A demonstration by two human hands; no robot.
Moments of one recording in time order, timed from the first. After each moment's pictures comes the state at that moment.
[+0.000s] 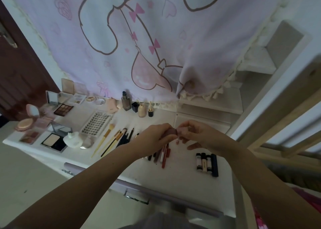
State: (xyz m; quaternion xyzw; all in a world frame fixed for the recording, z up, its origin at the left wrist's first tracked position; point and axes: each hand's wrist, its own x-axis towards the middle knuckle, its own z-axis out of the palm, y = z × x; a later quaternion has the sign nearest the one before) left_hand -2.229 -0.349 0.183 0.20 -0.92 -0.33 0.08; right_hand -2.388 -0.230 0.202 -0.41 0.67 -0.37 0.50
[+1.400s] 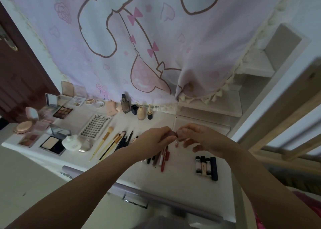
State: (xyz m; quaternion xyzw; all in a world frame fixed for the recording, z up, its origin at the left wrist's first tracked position) left_hand -2.236 -0.352 0.175 0.20 -0.93 -0.30 0.06; right_hand -2.394 -0.230 0.205 -0.39 0.68 -0.36 0.50
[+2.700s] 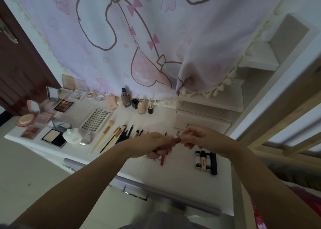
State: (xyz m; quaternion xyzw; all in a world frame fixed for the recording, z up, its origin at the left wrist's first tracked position) left_hand -2.227 -0.354 0.165 0.20 -0.70 -0.67 -0.14; right_hand -2.402 -0.217 0.194 -0.47 0.70 -0.27 0.46
